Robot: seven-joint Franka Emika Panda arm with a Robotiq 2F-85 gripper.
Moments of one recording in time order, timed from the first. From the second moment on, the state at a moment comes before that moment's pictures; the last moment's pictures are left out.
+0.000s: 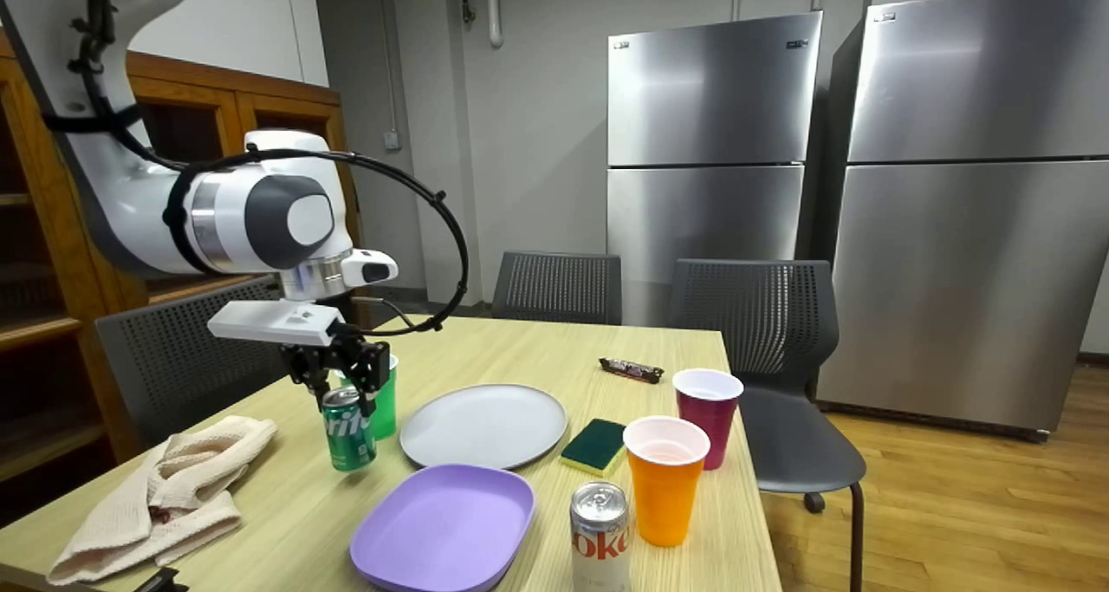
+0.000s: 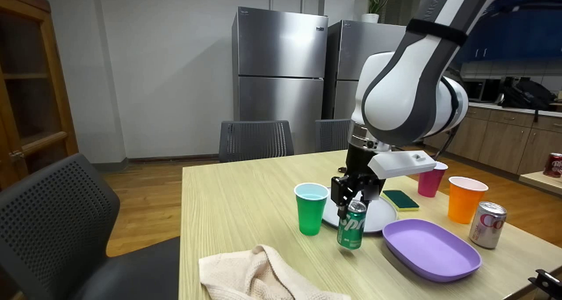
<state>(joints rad) 0.18 0.26 0.00 -2.56 -0.03 2.93 0.10</state>
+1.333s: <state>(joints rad) 0.02 0.01 -0.04 -2.78 -0.02 2.92 0.08</state>
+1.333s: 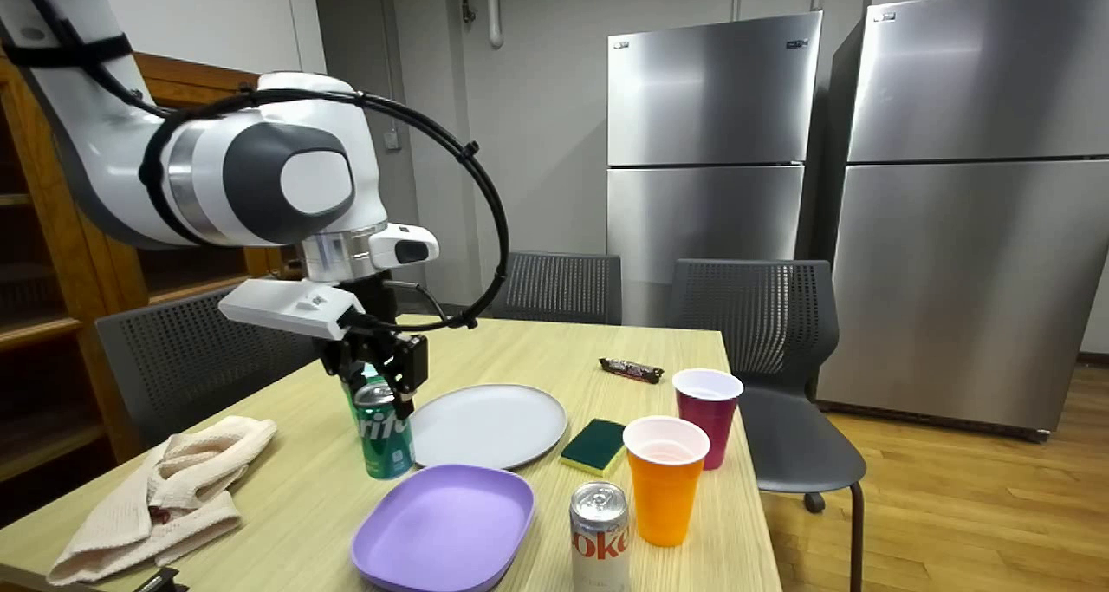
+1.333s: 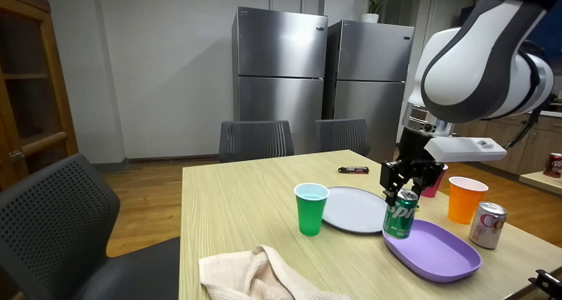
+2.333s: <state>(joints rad) -0.01 0.07 -0.09 -2.78 -0.11 2.92 0.09</state>
